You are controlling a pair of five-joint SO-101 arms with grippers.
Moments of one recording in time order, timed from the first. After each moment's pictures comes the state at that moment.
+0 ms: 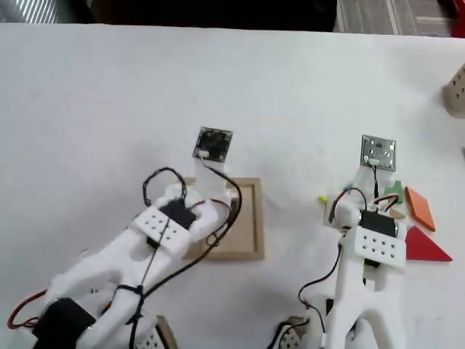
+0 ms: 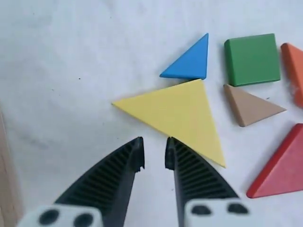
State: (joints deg) left arm 29.5 -21.3 57.5 29.6 20.8; right arm 14.2 -41.0 62.5 49.5 8.3
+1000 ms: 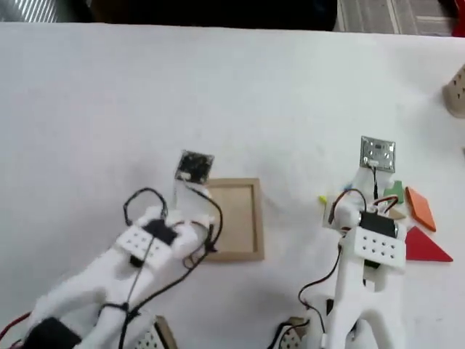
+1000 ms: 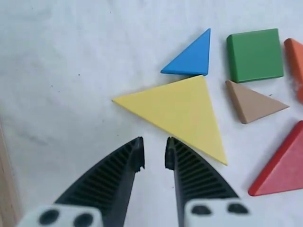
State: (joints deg) left arm 25.7 -29.6 72.0 32.7 16.6; right arm 14.2 -41.0 63.1 49.5 8.3
